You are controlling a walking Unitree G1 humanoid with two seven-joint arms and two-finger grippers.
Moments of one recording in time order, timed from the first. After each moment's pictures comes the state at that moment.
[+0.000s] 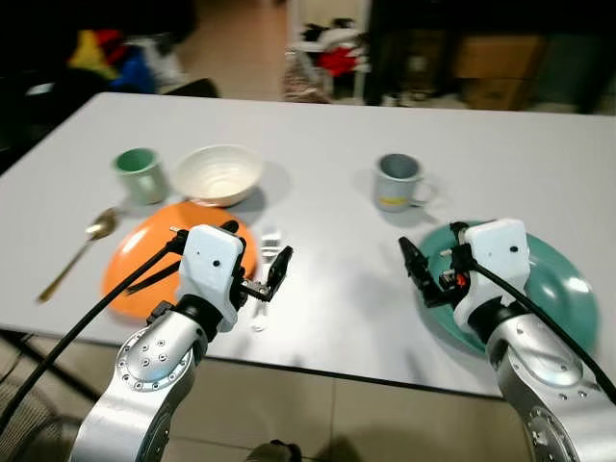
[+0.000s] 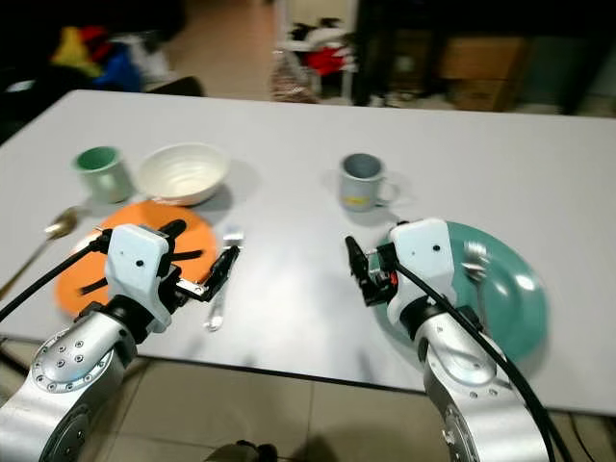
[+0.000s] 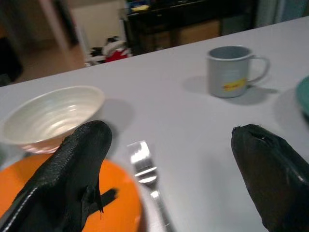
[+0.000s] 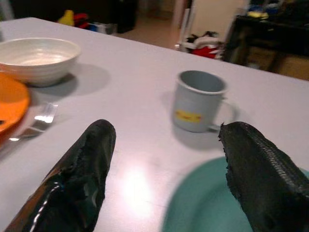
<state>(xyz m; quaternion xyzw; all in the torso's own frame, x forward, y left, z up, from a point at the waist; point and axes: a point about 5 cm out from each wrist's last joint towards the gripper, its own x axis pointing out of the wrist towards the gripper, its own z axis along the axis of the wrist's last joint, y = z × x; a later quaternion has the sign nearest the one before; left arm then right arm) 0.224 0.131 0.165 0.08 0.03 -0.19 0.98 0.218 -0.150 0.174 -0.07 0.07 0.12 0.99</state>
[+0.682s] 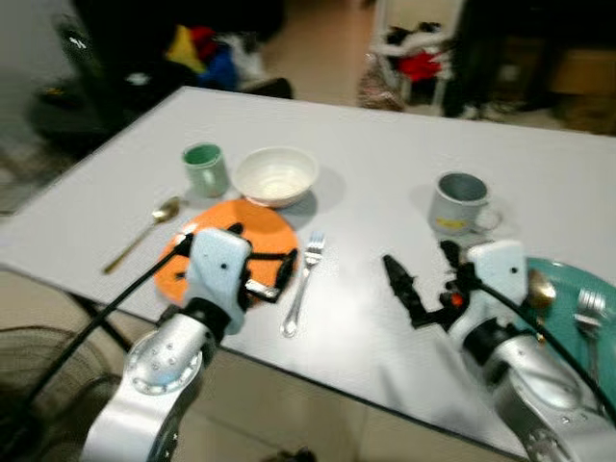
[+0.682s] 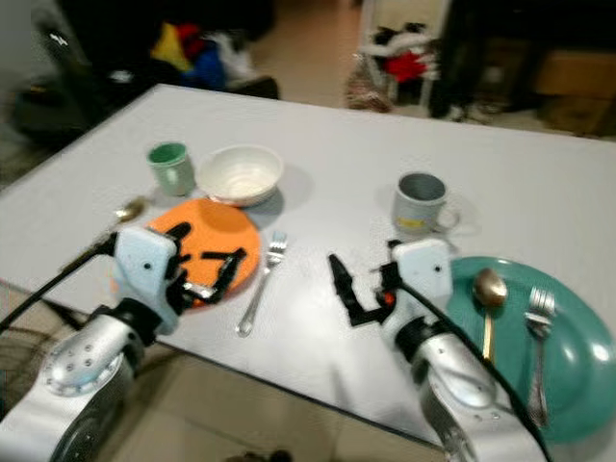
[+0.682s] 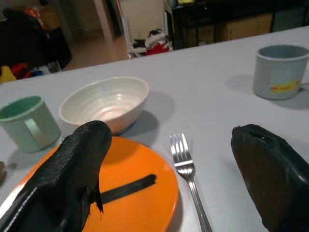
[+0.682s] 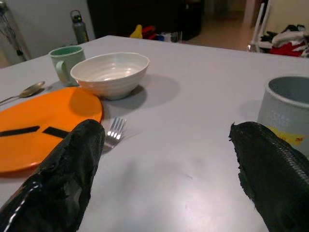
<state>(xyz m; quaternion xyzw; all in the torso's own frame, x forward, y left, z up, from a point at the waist) 0.221 0.122 0.165 0.06 0.03 -0.20 0.98 0.205 -0.145 0.162 0.01 0.07 0.15 0.99</state>
